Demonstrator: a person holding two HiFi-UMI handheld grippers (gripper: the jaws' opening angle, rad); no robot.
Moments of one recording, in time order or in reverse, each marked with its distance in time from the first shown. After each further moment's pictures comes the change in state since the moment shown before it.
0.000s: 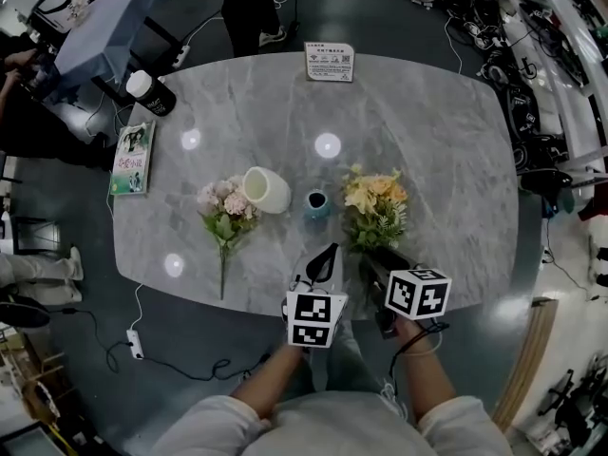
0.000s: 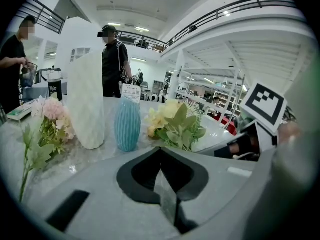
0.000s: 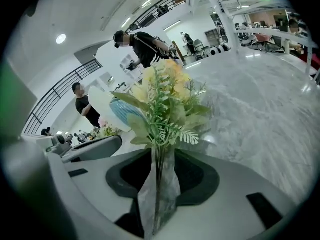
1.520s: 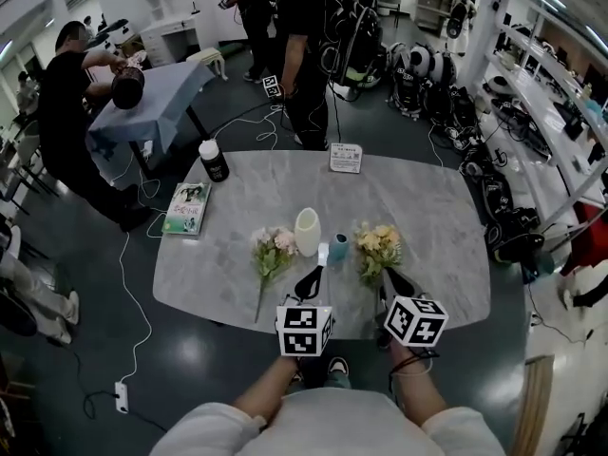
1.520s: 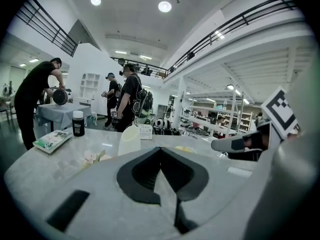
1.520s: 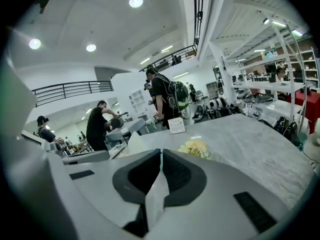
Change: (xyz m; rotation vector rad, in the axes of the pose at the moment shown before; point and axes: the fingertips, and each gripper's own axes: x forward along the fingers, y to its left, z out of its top) left arm -0.149 0.036 0.088 0.009 -0.298 0.067; right arm -0.126 0.119 0.061 -0.185 -0.509 -0.114
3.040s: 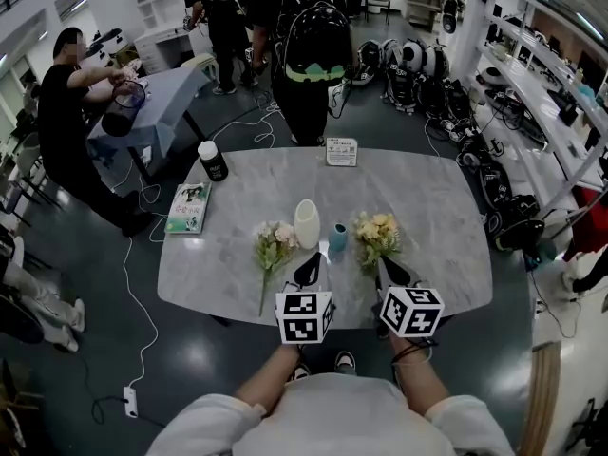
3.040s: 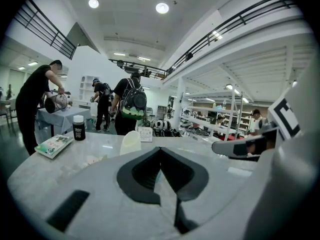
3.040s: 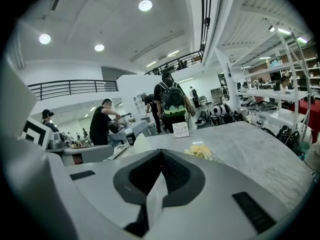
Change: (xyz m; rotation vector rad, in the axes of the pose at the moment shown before) left arm -0.011 0.001 0.013 0.021 -0.014 0.001; right arm -0.011 0.023 0.004 -0.075 -0.048 0.020
